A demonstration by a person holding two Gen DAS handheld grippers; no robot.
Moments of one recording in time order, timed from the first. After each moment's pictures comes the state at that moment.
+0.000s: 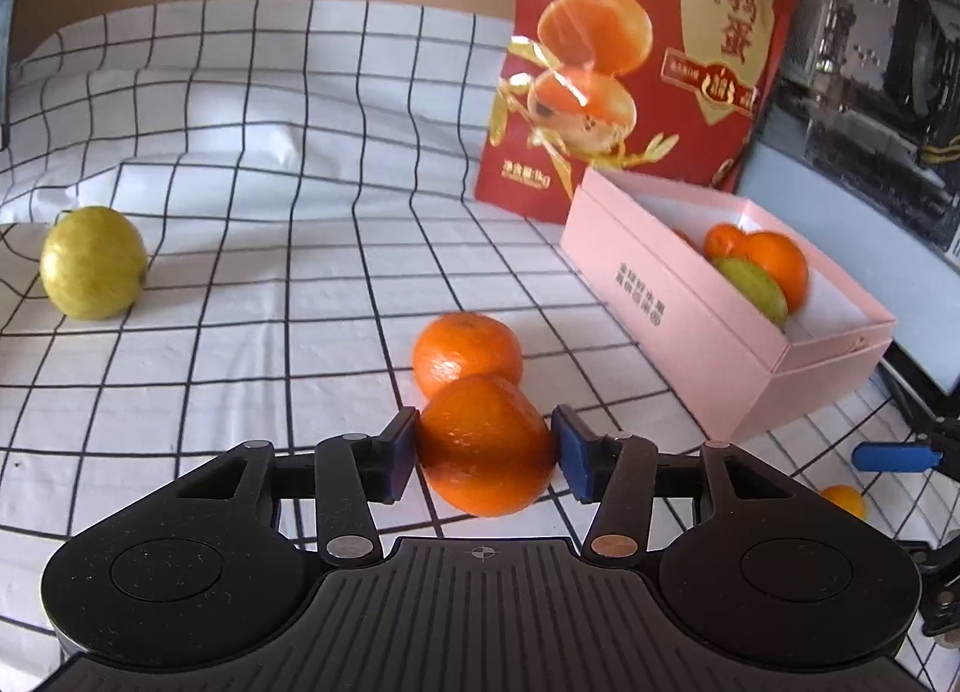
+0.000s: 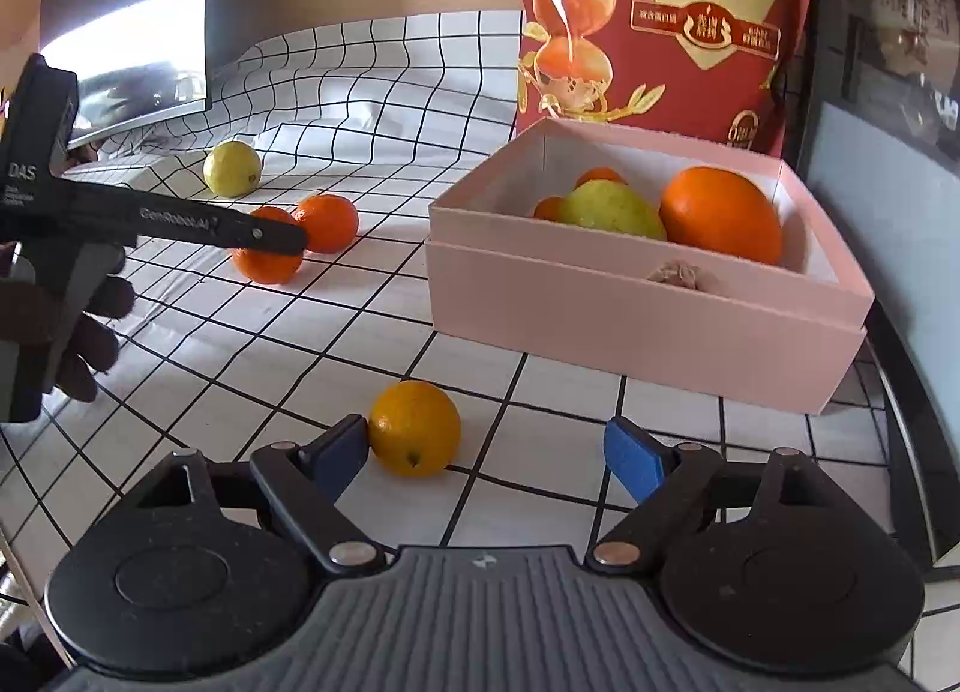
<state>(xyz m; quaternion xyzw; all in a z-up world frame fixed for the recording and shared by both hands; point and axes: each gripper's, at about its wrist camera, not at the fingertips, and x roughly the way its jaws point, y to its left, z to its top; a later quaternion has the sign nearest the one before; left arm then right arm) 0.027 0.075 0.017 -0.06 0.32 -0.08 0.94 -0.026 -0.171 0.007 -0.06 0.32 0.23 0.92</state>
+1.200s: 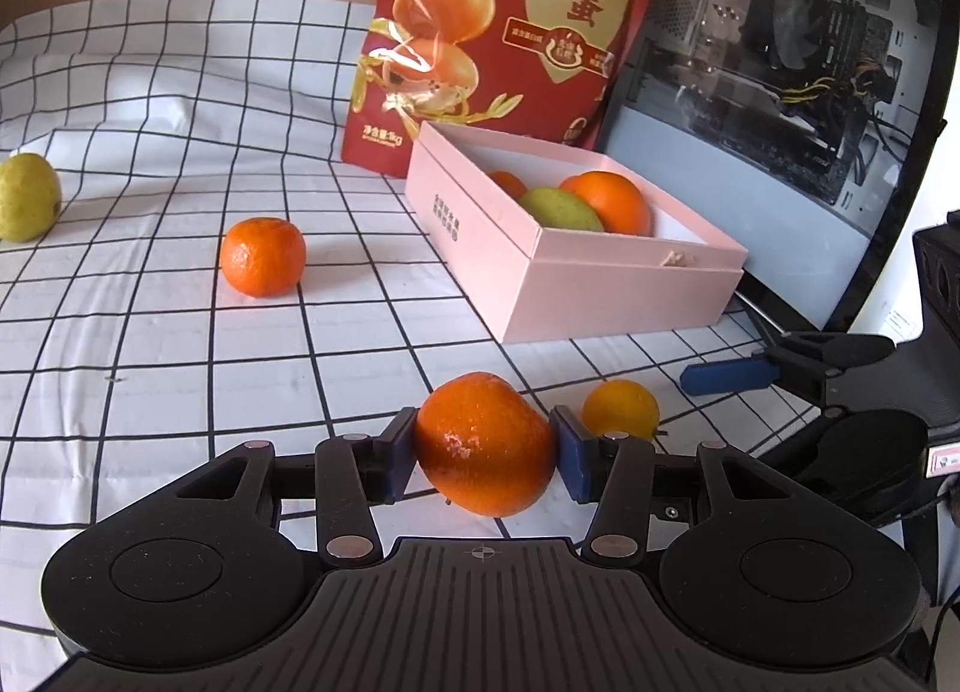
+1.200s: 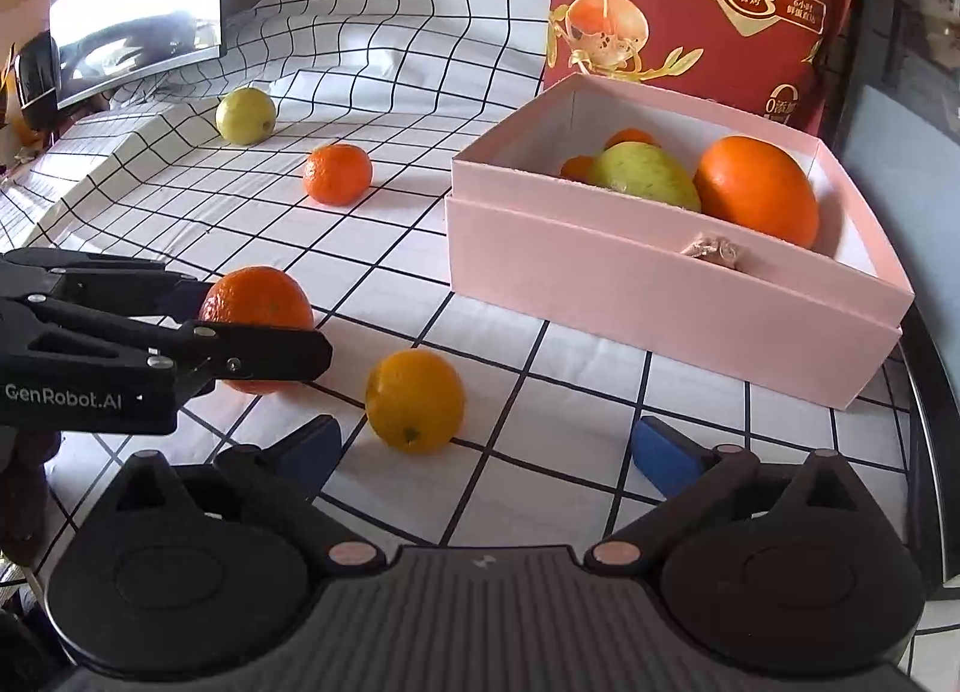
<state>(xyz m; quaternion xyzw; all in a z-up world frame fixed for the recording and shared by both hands) -0.047 0.006 -0.003 -0.09 0.31 -0.14 0.94 -0.016 -0.162 0.004 -0.09 0.36 0.25 0.89</state>
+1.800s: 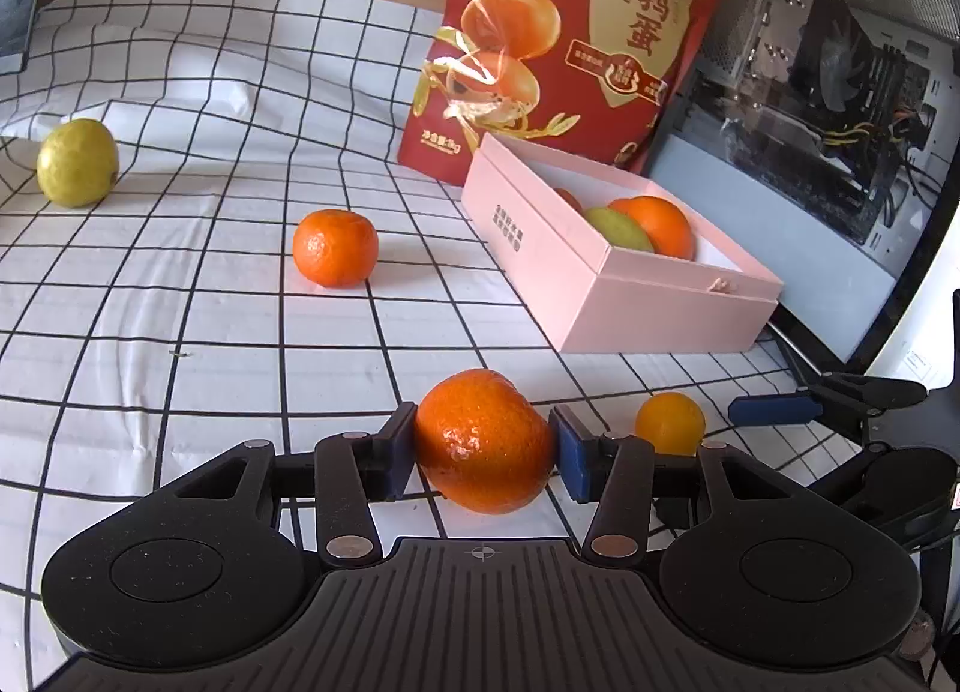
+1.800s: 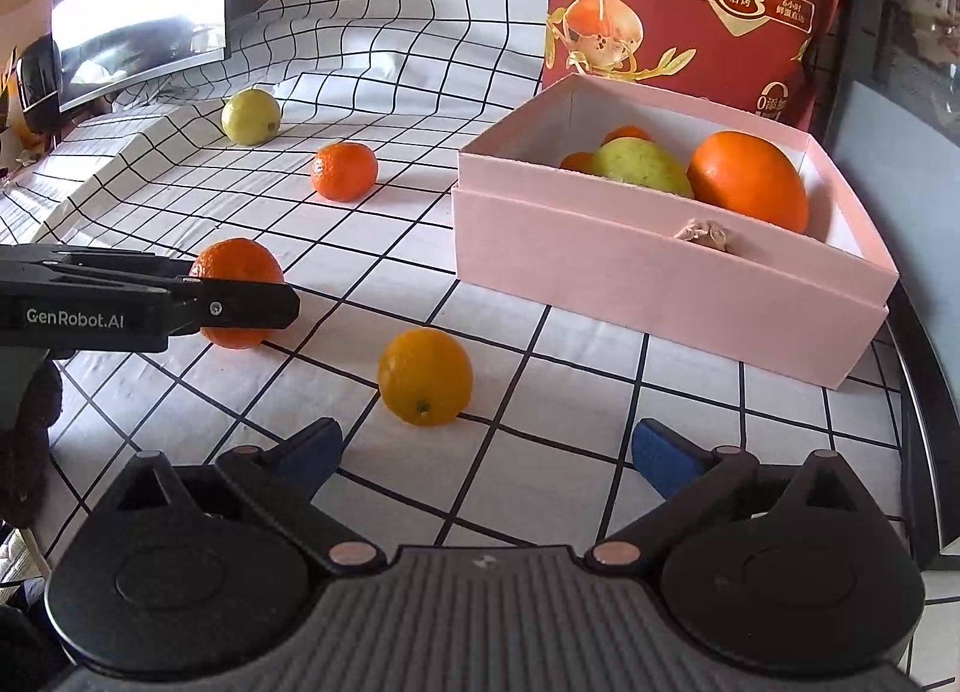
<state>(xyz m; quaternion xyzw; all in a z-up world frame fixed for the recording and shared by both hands) -0.054 0.032 -0.009 -0.12 0.31 -0.11 0.94 -0.028 -0.166 0.003 -0.09 0.35 0.25 0.90</state>
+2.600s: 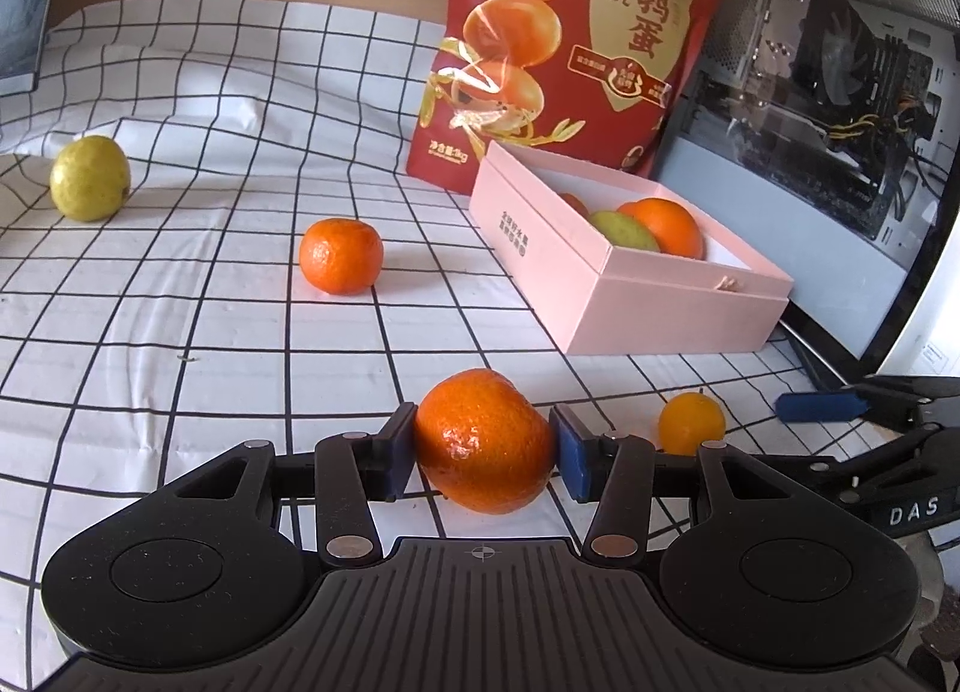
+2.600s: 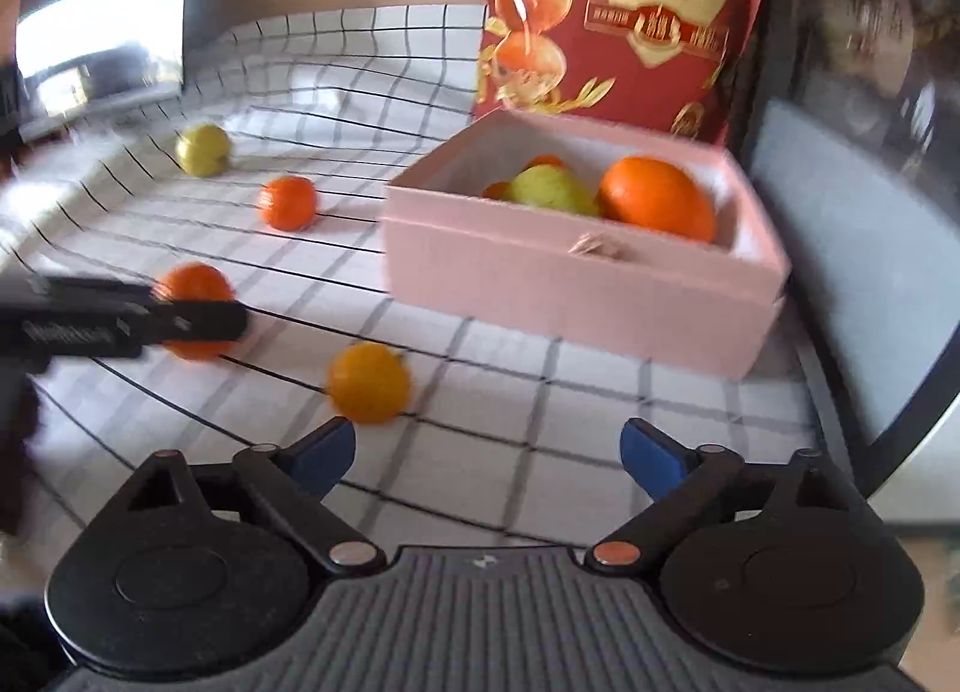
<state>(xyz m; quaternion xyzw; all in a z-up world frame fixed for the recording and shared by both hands) -0.060 0.024 -0.012 -0.10 0.30 -0.09 0.95 -0.041 -0.193 0.014 -0.07 0.33 0.21 0.92</state>
